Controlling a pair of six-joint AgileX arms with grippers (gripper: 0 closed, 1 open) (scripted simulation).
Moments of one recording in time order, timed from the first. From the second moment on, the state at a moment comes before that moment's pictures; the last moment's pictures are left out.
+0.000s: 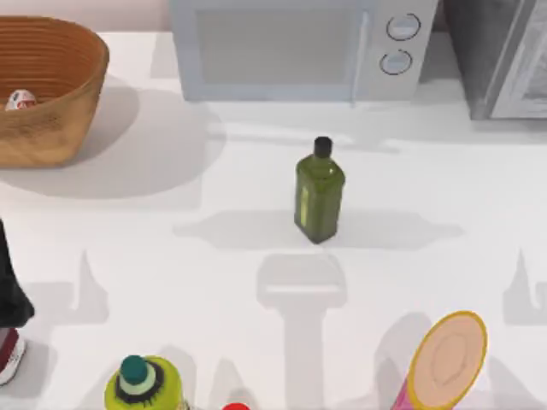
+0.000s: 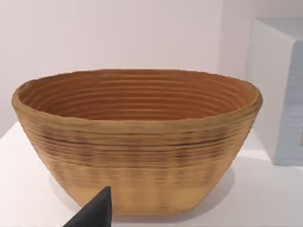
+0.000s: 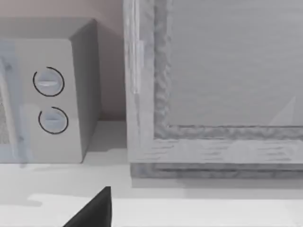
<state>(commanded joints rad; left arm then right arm) 0.00 0.00 0.00 0.00 0.00 0.00 0.00 0.00 0.00 0.00 0.00 0.00</state>
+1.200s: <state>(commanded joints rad) 0.05 1.24 1.25 -0.68 0.03 0.03 0.00 0.00 0.00 0.00 0.00 0.00</state>
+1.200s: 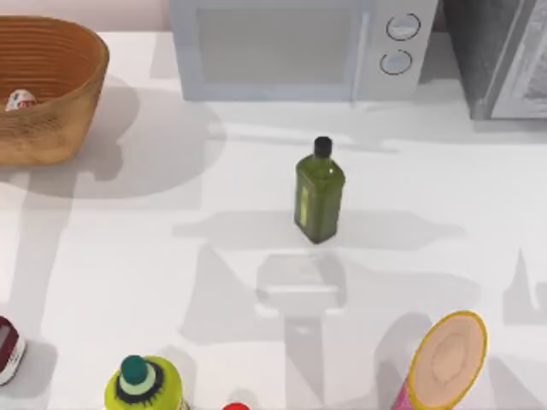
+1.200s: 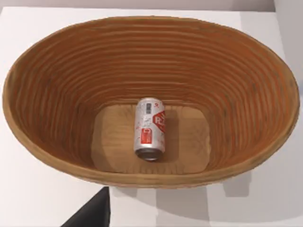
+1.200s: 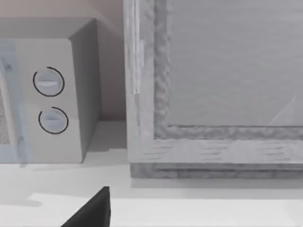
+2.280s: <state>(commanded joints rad) 0.10 2.63 2.65 -1.49 0.07 0.13 0.00 0.00 0.00 0.00 0.00 0.00</state>
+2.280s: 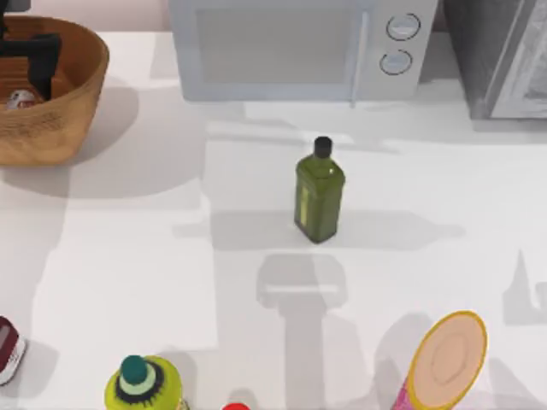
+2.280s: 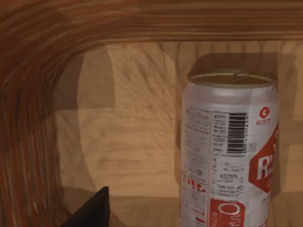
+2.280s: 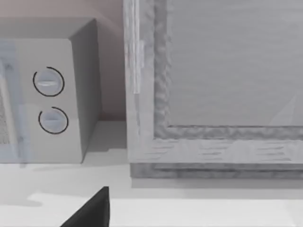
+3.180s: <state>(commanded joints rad) 0.09 2.62 2.42 -1.27 0.07 0.12 0.00 0.00 0.00 0.00 0.00 0.00</state>
